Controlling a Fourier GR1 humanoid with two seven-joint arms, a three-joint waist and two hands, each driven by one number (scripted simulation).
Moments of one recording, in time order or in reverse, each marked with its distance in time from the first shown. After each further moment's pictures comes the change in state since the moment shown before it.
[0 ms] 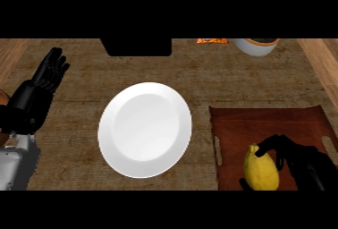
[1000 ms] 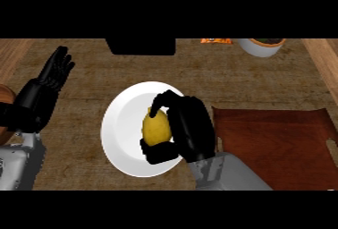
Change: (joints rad) left arm -0.017 -0.044 0.011 -0.004 -0.039 -0.028 0.010; right arm -0.682 0.467 0.253 0.534 0.029 -0.015 0.311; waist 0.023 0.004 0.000
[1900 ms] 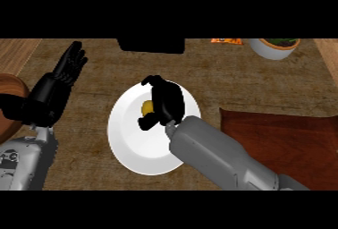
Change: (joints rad) left arm -0.057 -0.048 -0.029 0.015 -0.034 -0.008 0.011; right arm -0.393 0.019 0.202 0.721 -0.437 -0.435 -0.043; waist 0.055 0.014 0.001
